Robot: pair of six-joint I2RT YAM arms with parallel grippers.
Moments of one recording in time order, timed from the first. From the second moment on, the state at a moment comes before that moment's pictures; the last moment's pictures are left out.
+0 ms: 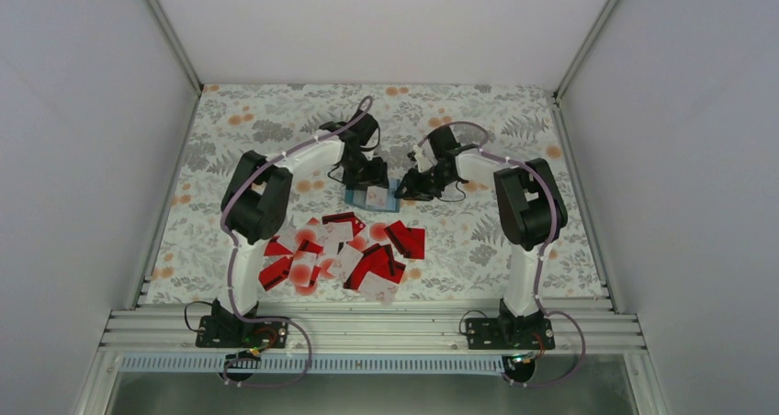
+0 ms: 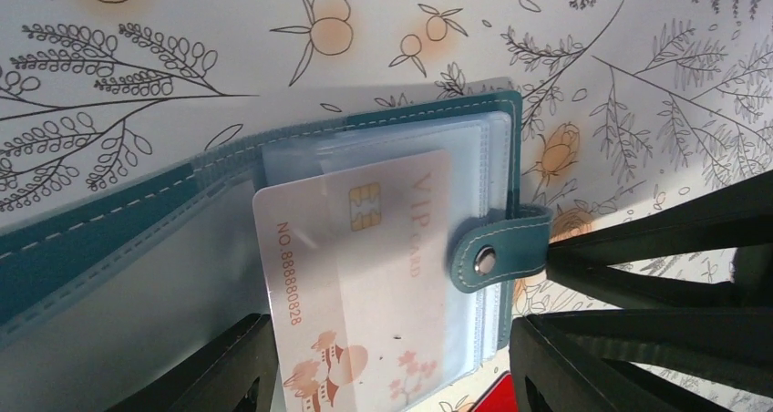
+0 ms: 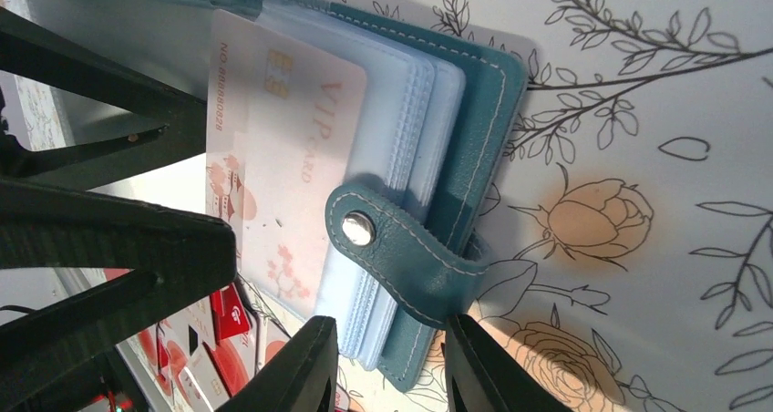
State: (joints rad) left arm -0.56 2.14 1.65 -0.80 0.34 -0.51; right arm 0.37 2.00 1.26 -0.52 -0.67 0.28
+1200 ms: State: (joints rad) left arm -0.57 2.13 1.63 -0.79 0.38 -0.54; right arm 0.37 1.98 1.26 -0.52 -0.66 0.28
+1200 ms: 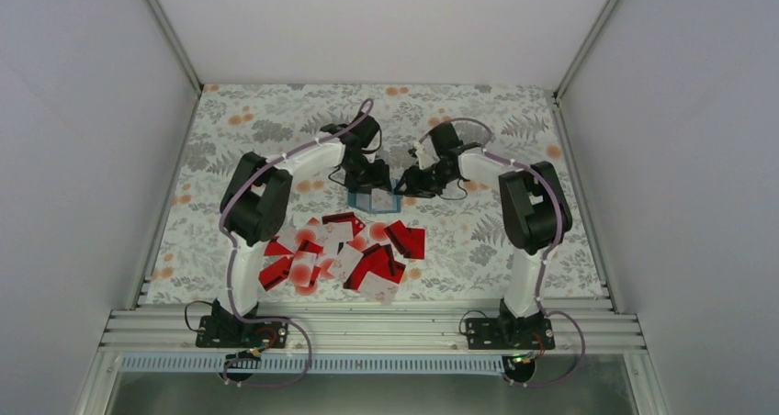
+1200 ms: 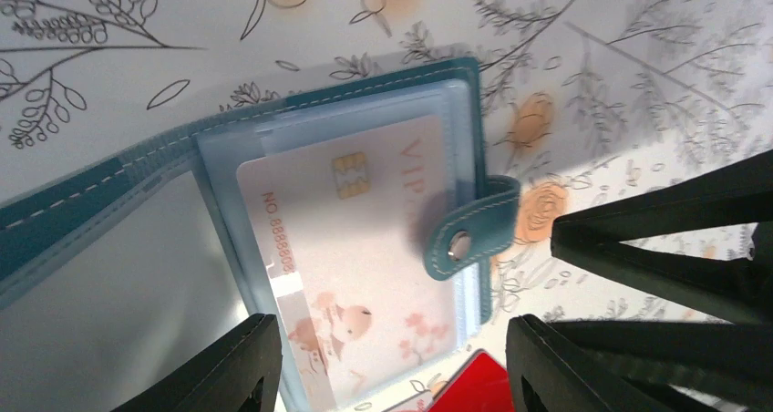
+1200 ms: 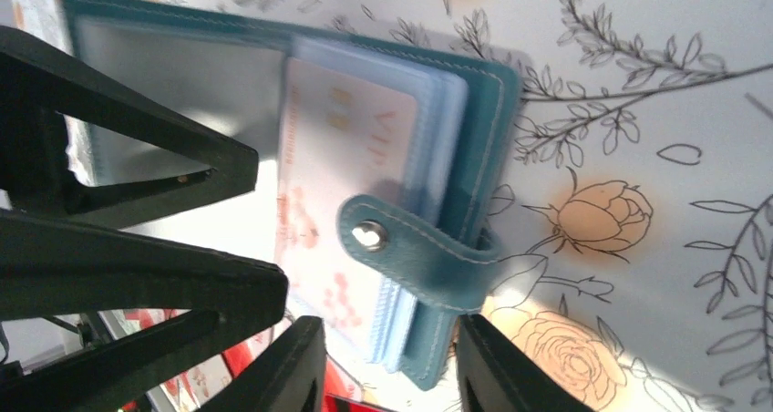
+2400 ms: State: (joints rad) left arm -0.56 2.03 1.44 -0.77 0.30 -0.45; right arm 0.40 1.94 1.08 -0.26 -0.90 0.47
